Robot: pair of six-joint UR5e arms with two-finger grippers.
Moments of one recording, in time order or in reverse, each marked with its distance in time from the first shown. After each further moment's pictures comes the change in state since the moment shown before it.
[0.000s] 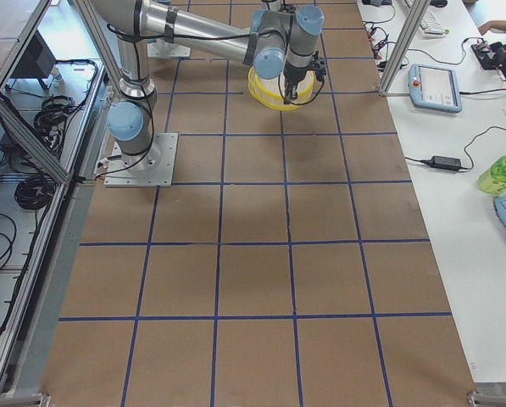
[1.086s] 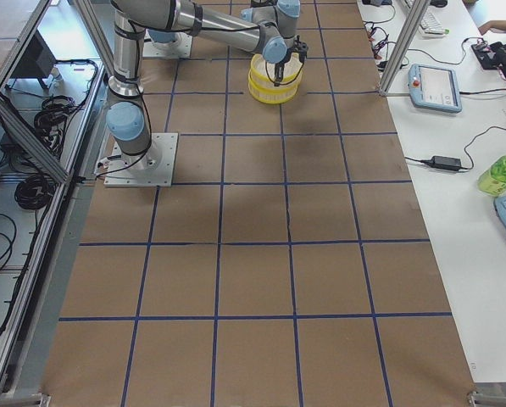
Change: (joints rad) left arm 0.389 0.061 -0.272 -0.011 0.032 0.438; right arm 0.310 0.136 0.016 -0.185 -0.039 0.379
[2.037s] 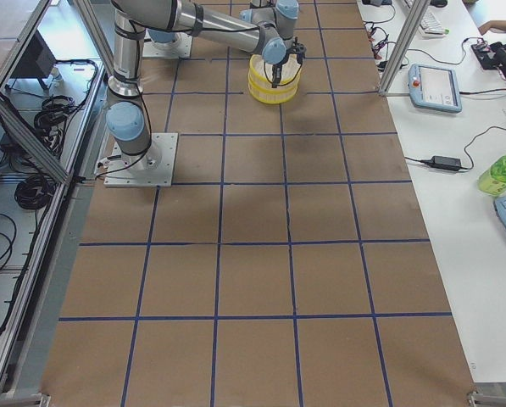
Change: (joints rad) left arm -0.004 -0.014 0.000 -0.054 -0.087 -0.080; right arm 0.008 0.006 0.008 0.007 -0.001 -0.009
